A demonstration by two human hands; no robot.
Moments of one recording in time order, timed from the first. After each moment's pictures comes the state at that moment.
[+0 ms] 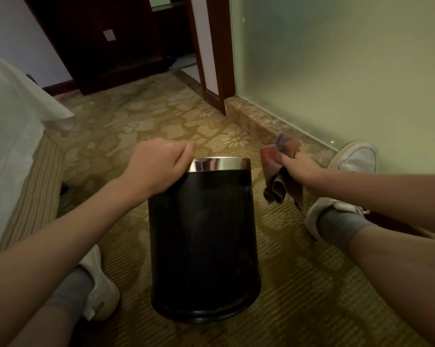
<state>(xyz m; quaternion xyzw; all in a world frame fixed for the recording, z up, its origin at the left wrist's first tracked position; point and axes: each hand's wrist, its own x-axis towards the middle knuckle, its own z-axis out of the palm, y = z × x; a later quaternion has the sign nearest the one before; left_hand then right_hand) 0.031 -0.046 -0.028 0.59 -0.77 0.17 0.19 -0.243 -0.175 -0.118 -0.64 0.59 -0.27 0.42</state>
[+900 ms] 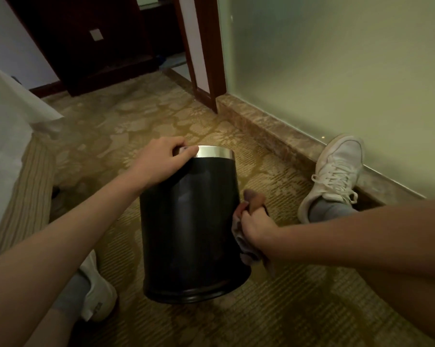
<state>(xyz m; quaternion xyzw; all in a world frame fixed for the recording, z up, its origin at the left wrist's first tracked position) 0.032 -0.062 -0.033 0.66 -0.72 -0.08 0.20 -0.173 -0.054 -0.160 -0.61 0.64 -0.18 0.43</state>
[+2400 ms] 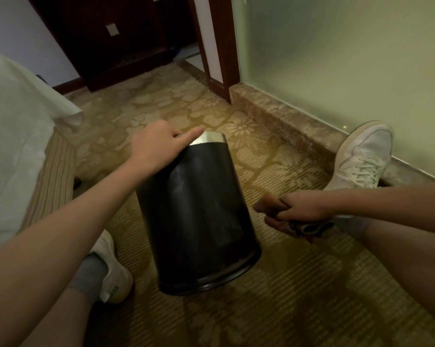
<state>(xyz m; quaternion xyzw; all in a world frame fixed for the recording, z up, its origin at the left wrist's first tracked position) 0.021 -0.053 -0.019 0.76 -0.63 0.07 0.16 -0.254 -0.105 -0.145 -0.85 0.42 0.19 0.25</state>
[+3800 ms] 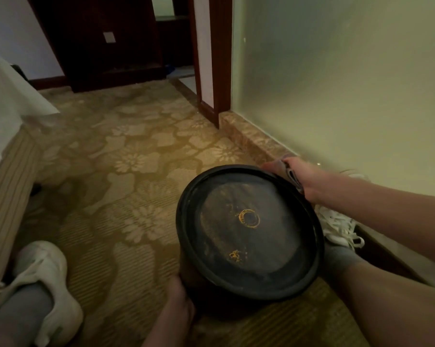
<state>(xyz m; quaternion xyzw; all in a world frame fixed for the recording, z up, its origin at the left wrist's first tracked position) -0.059 0.005 -0.240 0.55 0.11 -0.54 0.62 -0.245 -0.233 -0.115 -0.44 0.54 -0.25 0.67</state>
